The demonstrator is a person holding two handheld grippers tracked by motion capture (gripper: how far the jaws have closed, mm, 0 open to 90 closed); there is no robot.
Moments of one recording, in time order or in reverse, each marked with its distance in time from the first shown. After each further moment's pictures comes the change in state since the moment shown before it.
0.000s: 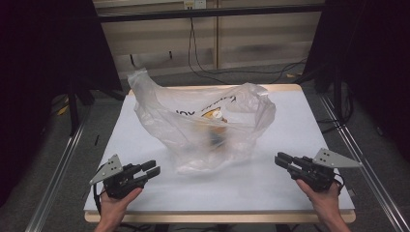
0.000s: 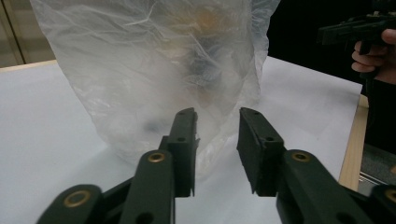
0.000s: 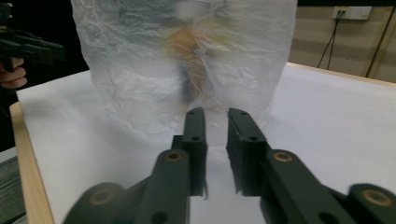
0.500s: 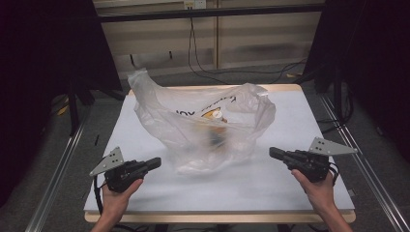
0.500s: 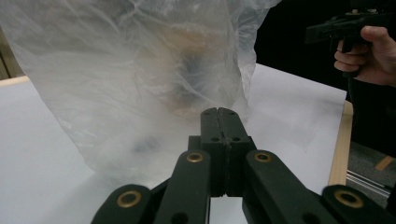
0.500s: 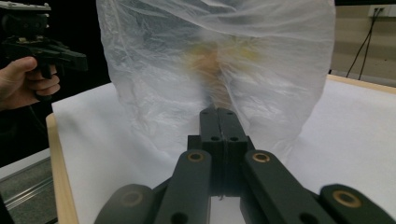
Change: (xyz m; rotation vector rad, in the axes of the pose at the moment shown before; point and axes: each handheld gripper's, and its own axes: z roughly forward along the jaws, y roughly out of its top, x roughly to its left) left arm 0.000 0.022 0.007 -0.007 -0.043 0.015; right arm 0.000 0.027 0.014 0.000 0.105 0.025
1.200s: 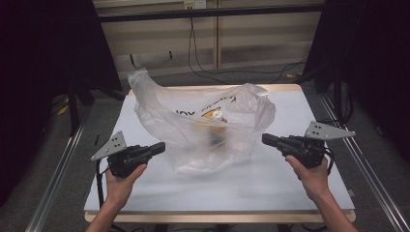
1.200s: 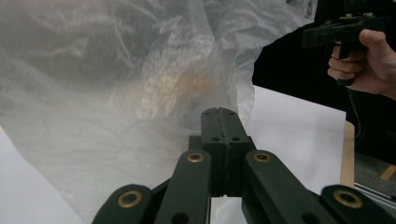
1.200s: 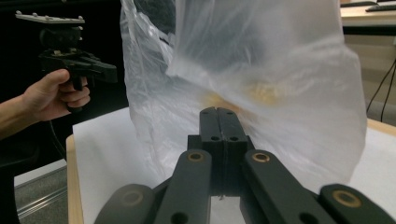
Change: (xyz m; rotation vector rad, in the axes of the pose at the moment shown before) left arm 0.006 0.042 0.015 -0.049 -0.005 0.056; right arm 0.003 0.044 0.015 -0.064 0.078 -0.034
